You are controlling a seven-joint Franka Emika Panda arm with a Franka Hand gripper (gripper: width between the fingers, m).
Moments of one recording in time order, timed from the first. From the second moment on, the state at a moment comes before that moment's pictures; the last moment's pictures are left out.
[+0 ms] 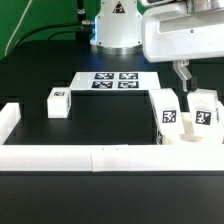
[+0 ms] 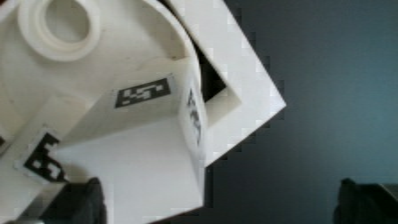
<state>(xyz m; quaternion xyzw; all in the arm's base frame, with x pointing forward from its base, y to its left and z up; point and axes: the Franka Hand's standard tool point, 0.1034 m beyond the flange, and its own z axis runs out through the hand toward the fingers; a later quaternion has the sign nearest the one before) 0.643 0.111 0.104 -0.97 0.22 -0.08 0.07</state>
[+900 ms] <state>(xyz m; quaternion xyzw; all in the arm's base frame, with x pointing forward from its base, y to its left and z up) 0.642 0.106 0.104 -0.97 -0.23 -0.03 -0.01</state>
